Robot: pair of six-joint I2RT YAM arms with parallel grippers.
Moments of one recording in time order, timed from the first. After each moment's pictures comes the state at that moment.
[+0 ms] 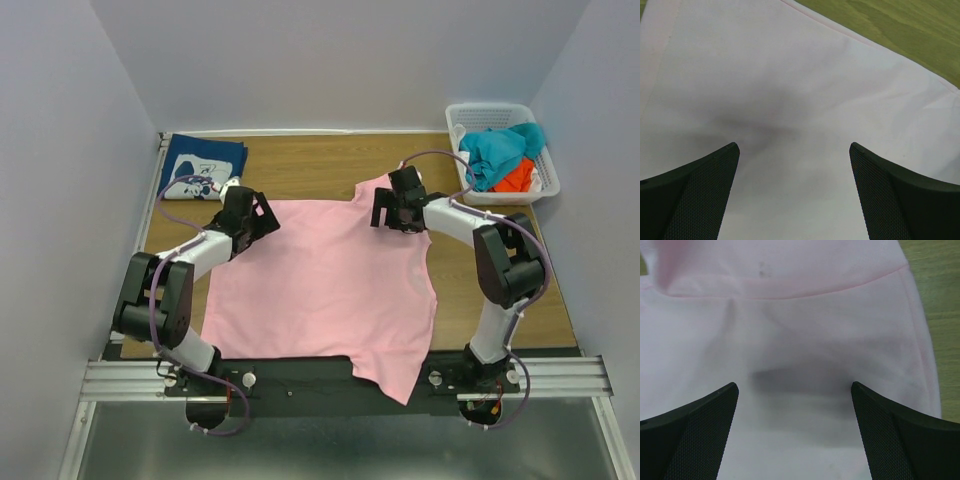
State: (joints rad) left arm -0.25 1.53 0.80 0.00 -0.12 -0.64; right arm 0.40 1.84 1.17 -0.26 0.13 0.44
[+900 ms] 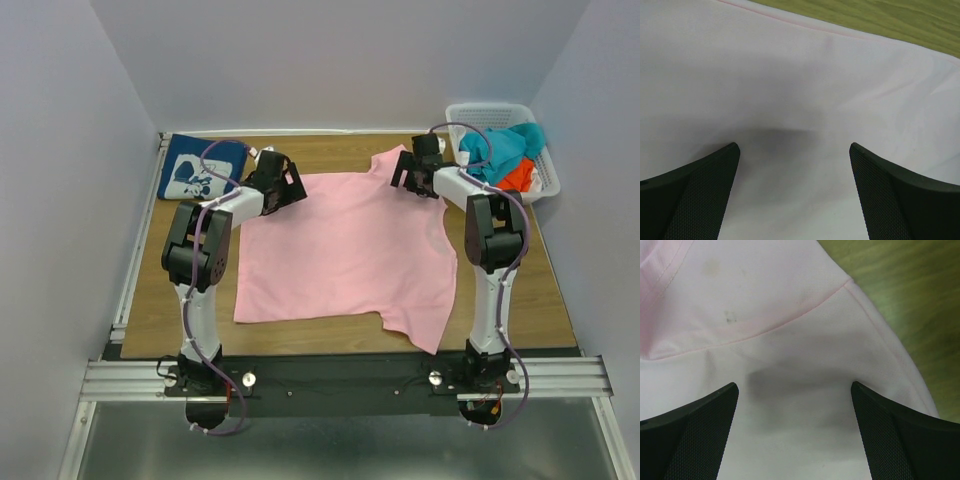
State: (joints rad) left arm -0.31 2.02 1.33 -0.08 -0.06 -0.60; right arm 0.20 2.17 1.58 -0.29 0.20 0.42
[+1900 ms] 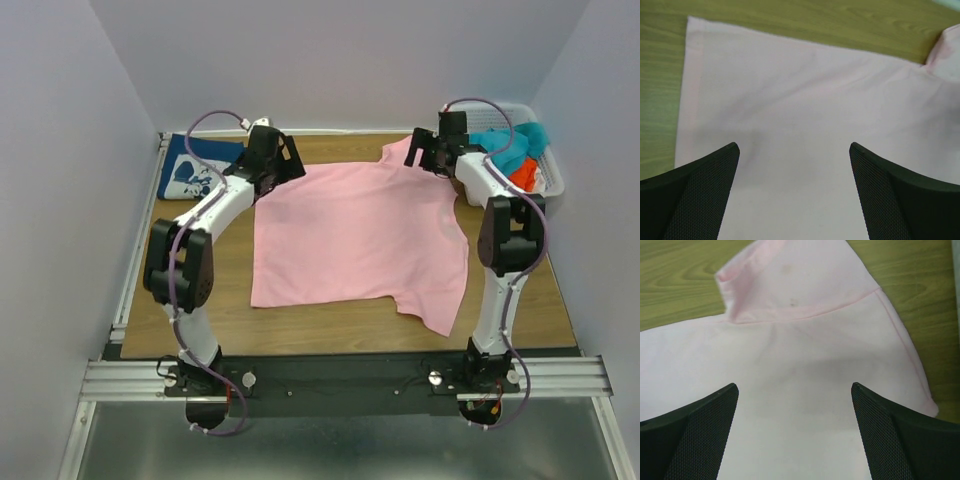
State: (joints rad) left arm -0.32 1.91 1.49 -0.24 -0.08 -0.56; right arm 0.09 2.17 1.75 -0.36 -0.01 0.29
